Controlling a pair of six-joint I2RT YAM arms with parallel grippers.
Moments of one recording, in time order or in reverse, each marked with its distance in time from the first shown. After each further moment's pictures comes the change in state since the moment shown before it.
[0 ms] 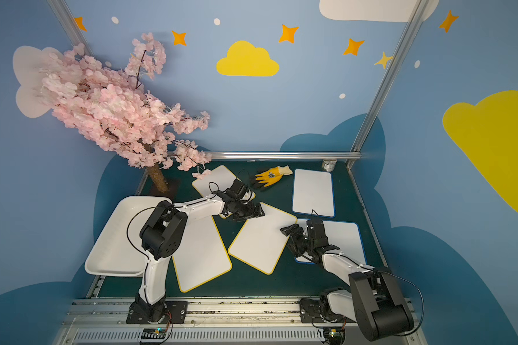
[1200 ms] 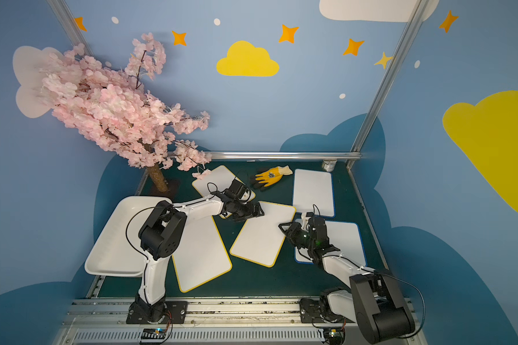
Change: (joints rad) left arm 0.009 -0.008 -0.019 0.025 0.021 -0.008; right arm 0.010 -0.012 -0.006 0.184 -0.041 -0.201
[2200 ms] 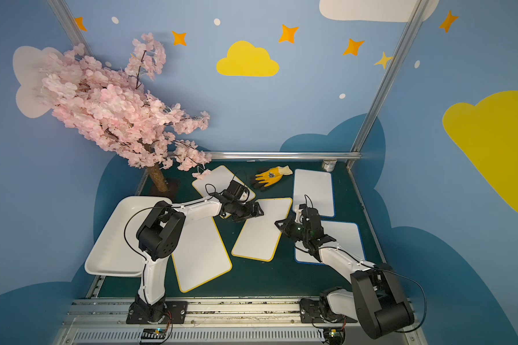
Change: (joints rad) left arm 0.009 -0.023 -0.046 0.053 0.021 -0.011; right arm 0.068 0.026 0.156 -0.164 0.047 -0.080
